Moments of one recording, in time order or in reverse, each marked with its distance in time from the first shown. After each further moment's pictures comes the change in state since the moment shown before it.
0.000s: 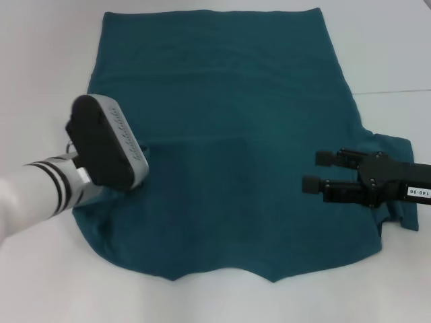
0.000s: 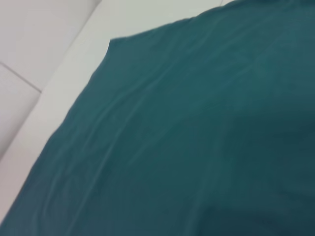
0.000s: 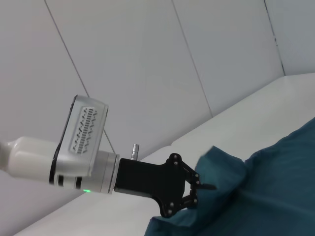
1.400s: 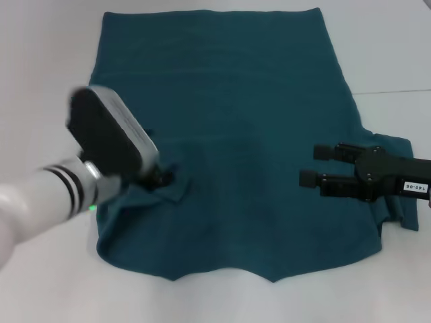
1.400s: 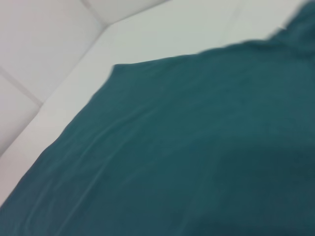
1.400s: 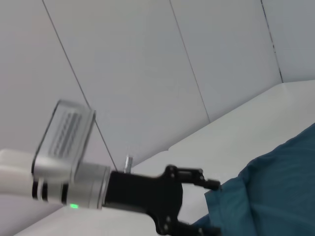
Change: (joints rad) left arm 0.052 0.000 0.090 0.091 0.016 -0.009 -0.284; right arm 0.009 0.000 -0.004 0.009 0.014 0.019 -0.016
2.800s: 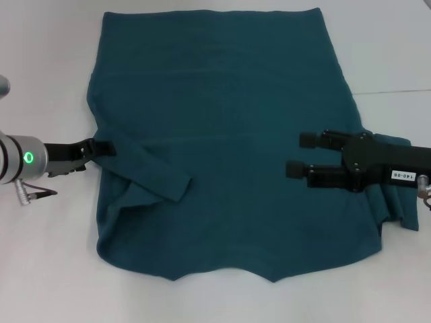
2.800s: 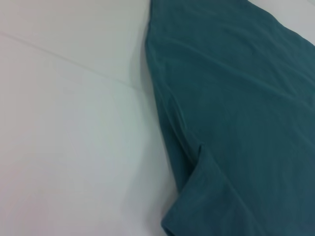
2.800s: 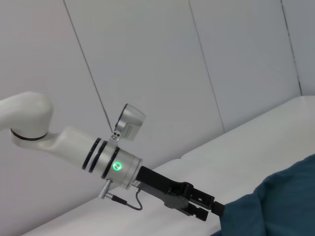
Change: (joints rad) left arm -0.453 0.087 -0.939 -0.638 -0.021 0.304 -0.645; right arm 0.044 0.000 -0.007 0.011 0.011 -0.008 -0.035
